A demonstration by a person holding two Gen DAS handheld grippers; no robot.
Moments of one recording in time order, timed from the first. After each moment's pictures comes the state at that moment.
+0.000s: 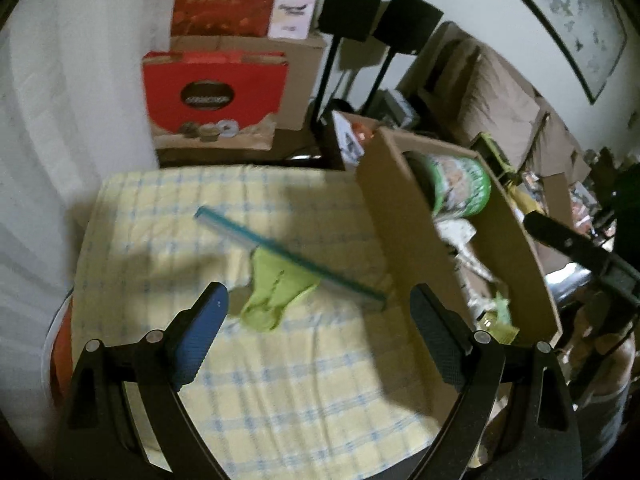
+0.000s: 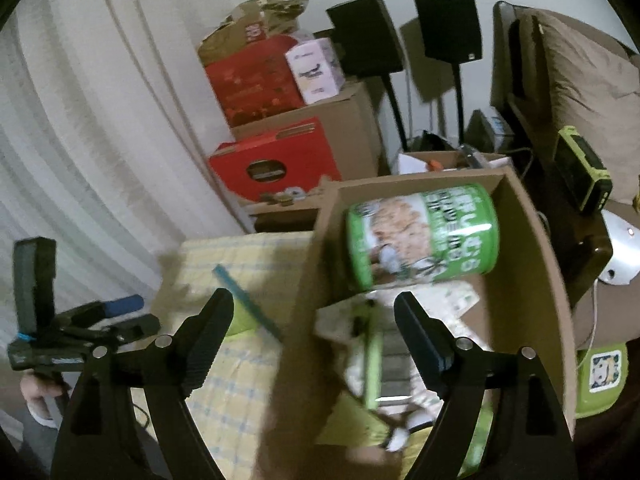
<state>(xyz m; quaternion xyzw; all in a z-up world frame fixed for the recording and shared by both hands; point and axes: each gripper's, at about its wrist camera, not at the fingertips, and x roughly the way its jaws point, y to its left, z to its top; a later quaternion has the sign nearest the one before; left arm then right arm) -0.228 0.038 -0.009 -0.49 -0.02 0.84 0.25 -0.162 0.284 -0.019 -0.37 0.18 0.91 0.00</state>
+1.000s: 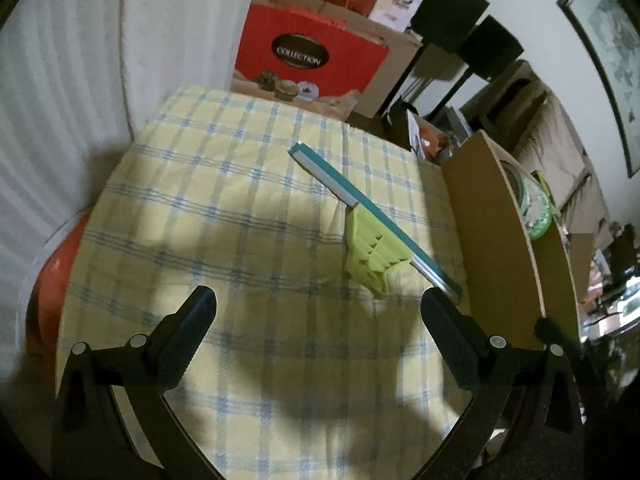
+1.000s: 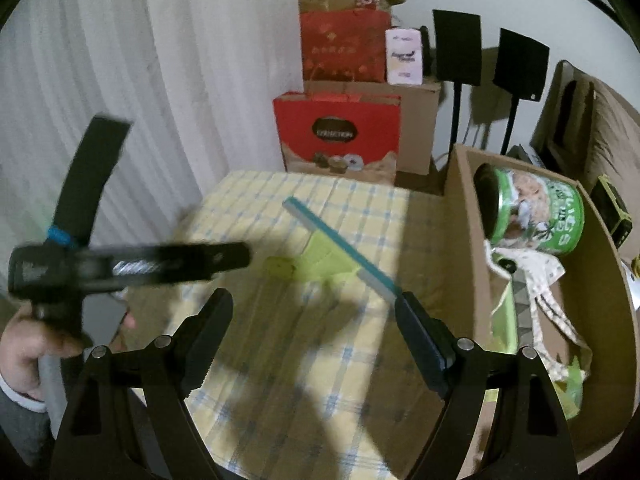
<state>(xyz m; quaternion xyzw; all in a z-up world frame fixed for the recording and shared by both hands) -0.240 -0.021 -0.083 -0.52 -0.11 0.83 0.17 -0.155 0.109 -0.080 -0.38 0.04 0.92 -0.01</state>
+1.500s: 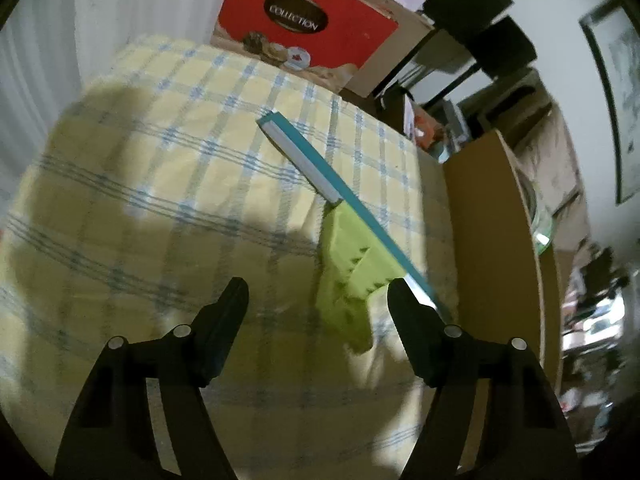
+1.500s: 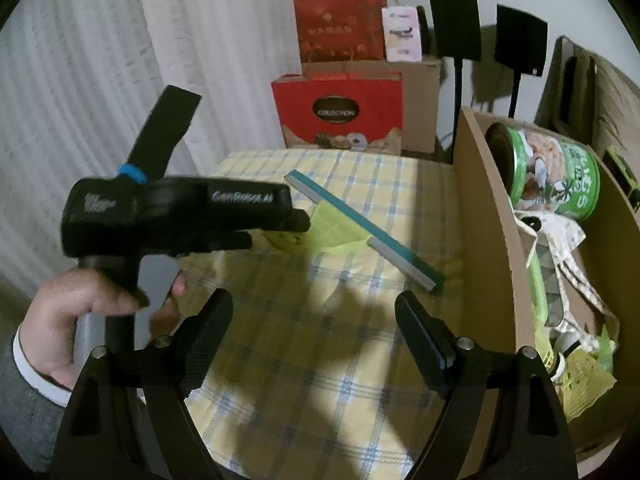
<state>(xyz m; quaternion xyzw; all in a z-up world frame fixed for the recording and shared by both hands) -0.278 0.004 -0.127 -0.56 -0.18 0.79 0.19 -0.152 0.111 -0.105 -0.39 0.06 0.92 -0.01</state>
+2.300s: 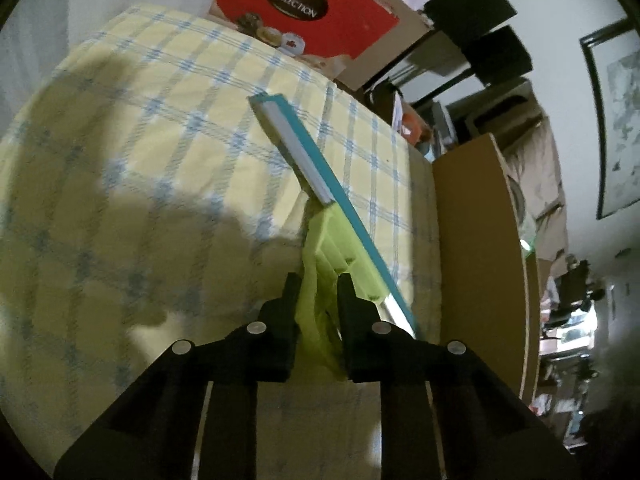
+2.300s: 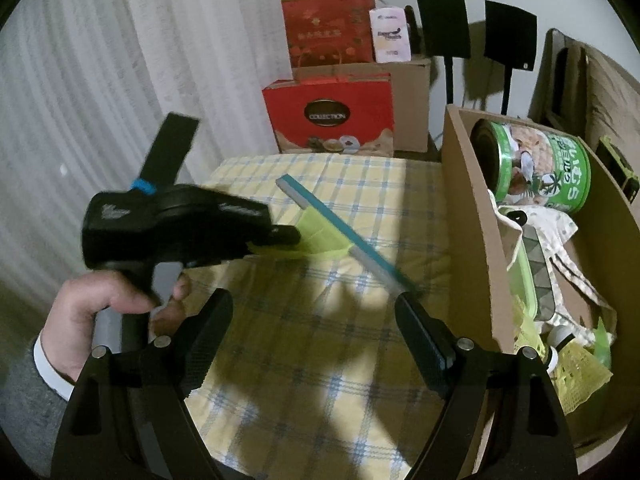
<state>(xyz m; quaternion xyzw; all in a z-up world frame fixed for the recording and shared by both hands) -0.280 -0.007 -0.139 -0.57 -0.22 0.76 0.22 -0.145 0.121 -0.096 -0.38 0.08 0.92 -0.01</state>
